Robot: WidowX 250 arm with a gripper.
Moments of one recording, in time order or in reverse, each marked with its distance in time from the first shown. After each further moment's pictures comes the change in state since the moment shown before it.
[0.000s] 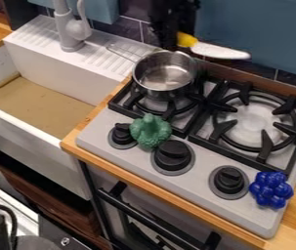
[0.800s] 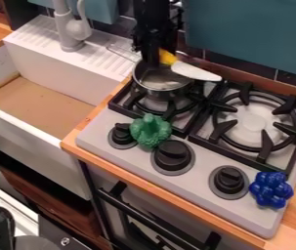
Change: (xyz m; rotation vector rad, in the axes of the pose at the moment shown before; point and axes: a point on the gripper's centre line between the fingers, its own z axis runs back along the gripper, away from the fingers) arm 0.010 0.007 -0.034 0.032 -0.071 -0.076
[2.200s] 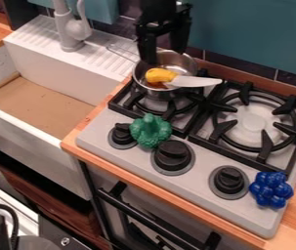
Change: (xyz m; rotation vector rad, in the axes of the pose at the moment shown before) arm -0.031 0.004 0.029 0.037 -0.006 -0.133
